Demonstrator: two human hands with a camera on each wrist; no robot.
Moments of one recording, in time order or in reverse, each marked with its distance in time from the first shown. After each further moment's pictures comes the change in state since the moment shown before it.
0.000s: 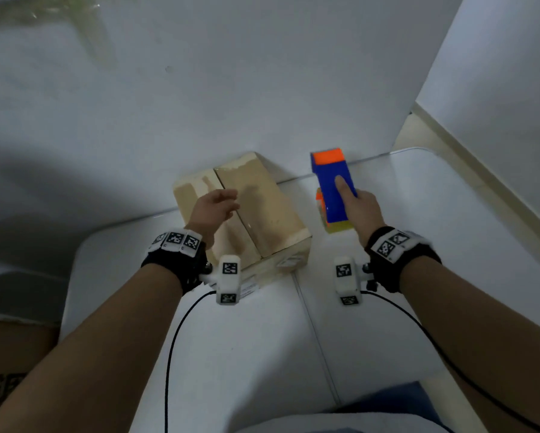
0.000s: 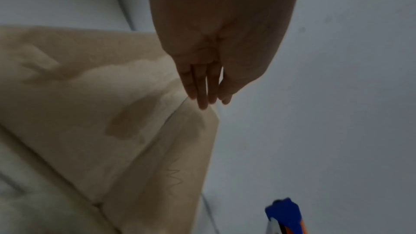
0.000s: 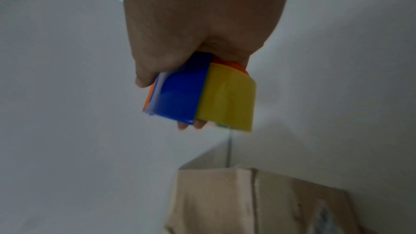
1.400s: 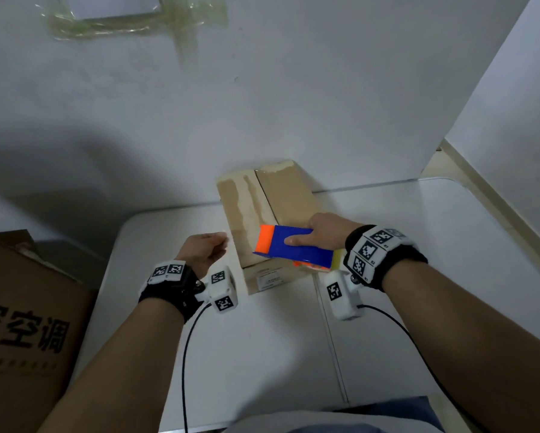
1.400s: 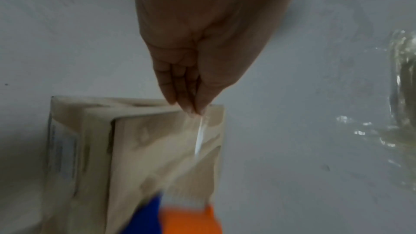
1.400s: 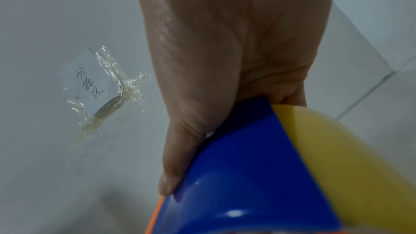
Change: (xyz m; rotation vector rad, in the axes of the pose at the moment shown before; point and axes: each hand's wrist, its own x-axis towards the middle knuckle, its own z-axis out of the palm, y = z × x) left_hand -0.079 -0.058 -0.085 -0.323 0.209 -0.281; right_hand -0.071 -0.050 0.078 -1.177 -0.726 -0.177
